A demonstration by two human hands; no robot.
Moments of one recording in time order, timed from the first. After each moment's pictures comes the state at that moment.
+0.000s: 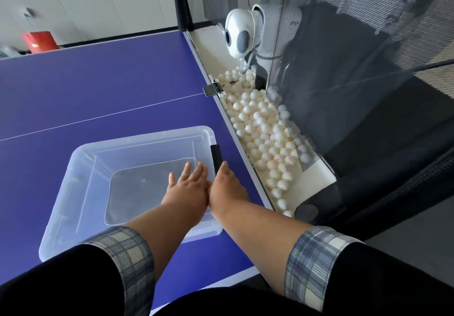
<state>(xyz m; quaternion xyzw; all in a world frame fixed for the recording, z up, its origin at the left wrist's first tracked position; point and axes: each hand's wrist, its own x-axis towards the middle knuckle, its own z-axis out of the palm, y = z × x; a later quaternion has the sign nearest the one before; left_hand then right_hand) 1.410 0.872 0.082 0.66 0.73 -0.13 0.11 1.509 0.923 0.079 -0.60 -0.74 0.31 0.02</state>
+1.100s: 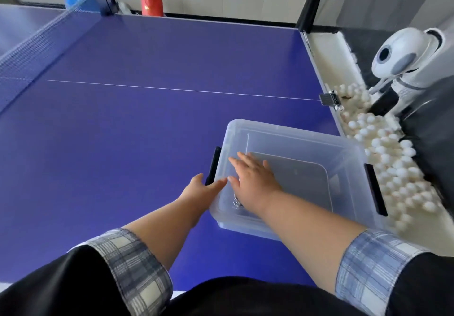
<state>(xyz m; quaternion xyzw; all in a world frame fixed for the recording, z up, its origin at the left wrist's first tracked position) 1.155 0.687 0.070 0.09 0.80 0.38 0.45 1.265 0.807 0.085 -0.31 -0.93 0.18 -0.04</state>
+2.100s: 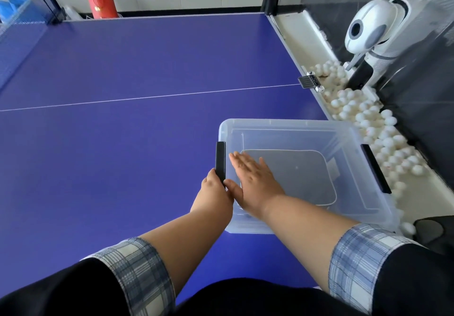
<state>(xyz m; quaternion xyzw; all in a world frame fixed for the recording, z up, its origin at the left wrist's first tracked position) 1.157 0.717 0.080 0.34 0.85 0.25 0.32 1.259 0.806 0.068 -0.34 -0.92 0.18 -0.02</state>
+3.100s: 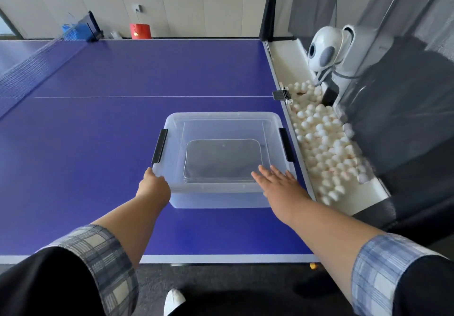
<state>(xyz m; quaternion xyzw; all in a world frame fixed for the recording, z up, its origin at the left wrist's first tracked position) 1.283 0.689 0.095 0.13 0.93 0.27 0.20 1.545 0.884 0.068 -0.28 -0.95 0.07 -0.09</state>
